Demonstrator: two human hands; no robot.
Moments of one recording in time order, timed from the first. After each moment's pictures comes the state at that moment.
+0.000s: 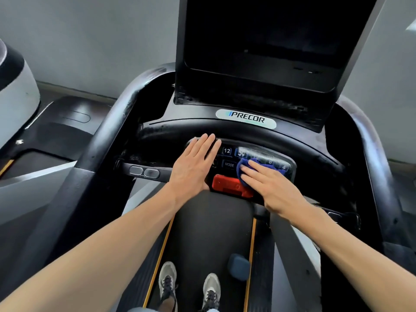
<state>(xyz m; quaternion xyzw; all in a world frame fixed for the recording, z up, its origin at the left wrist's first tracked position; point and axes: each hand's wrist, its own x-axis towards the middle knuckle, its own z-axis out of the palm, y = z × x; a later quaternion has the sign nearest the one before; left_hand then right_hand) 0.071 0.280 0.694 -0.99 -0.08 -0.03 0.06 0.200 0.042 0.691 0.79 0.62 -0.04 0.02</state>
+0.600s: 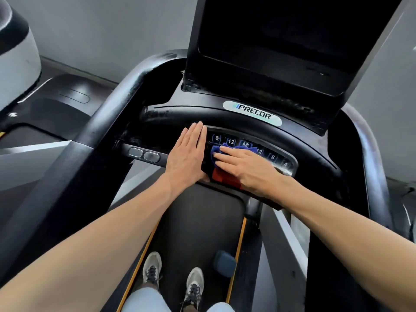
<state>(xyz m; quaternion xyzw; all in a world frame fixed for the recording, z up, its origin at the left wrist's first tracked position) 0.057 0.278 0.683 -0.98 -0.19 -0.06 -0.04 0.197 0.109 0.709 0.70 0.70 -0.02 0.09</state>
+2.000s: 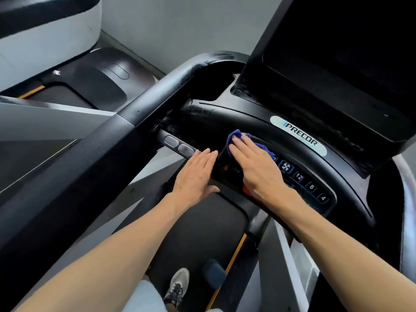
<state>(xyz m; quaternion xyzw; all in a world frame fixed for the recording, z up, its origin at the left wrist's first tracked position) -0.004 0.289 0.629 -0.94 -0.27 -0.08 -0.17 0.162 0.191 0.699 0.76 0.64 -0.02 0.03</state>
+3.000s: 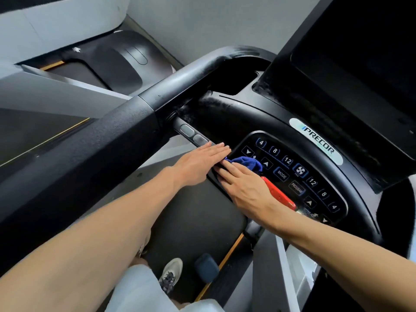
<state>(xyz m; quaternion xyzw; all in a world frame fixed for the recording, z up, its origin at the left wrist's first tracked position) -0.027 0.328 0.626 -0.96 -0.16 -0.05 -0.22 0.117 0.185 0.667 0.57 0.78 0.07 0.23</state>
